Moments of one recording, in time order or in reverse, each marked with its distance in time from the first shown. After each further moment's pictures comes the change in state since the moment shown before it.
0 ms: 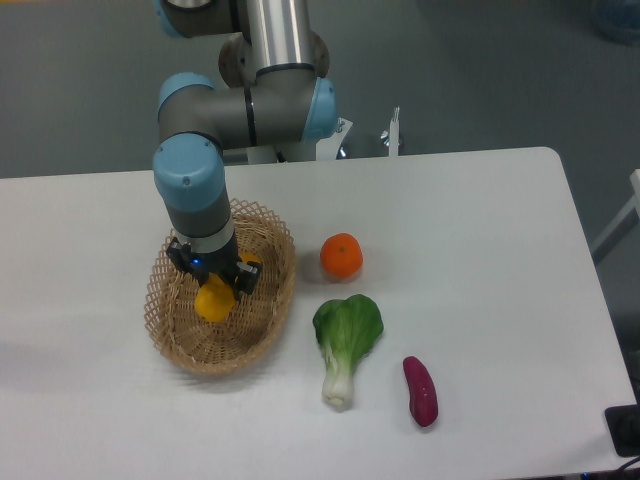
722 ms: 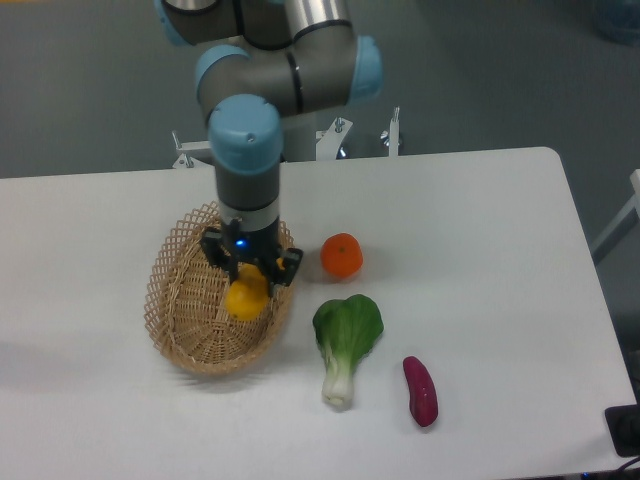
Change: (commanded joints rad) arm 0.051 0.038 0.017 0.002 -0.065 0.000
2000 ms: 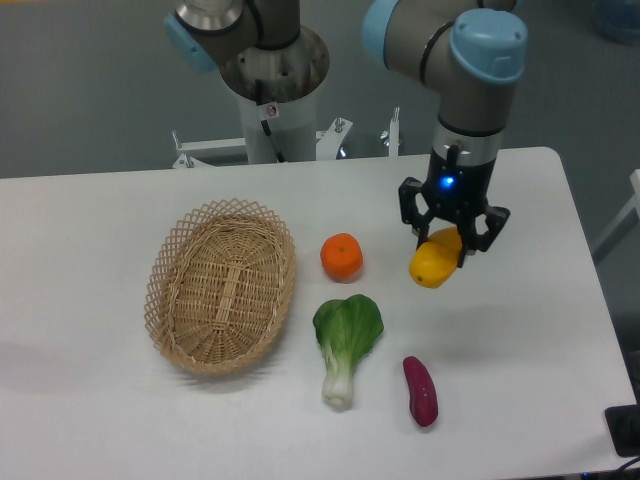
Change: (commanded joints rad) arm 0.485 0.090 0.071 -0.054 -0.152 0.616
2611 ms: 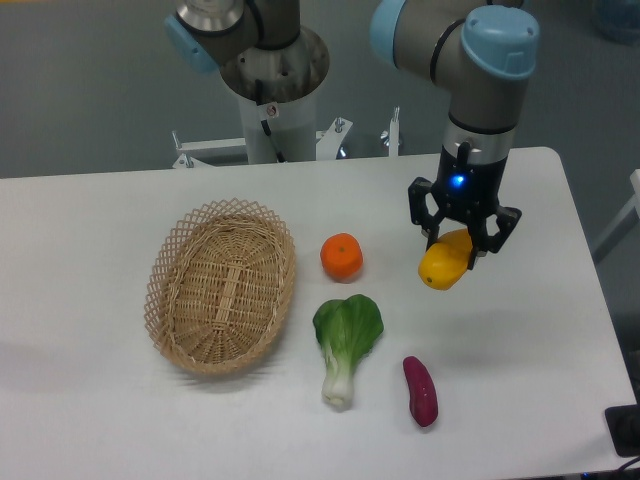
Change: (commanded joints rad) arm 0.069 -0.037 0.083 -0.003 -0.023 0.147
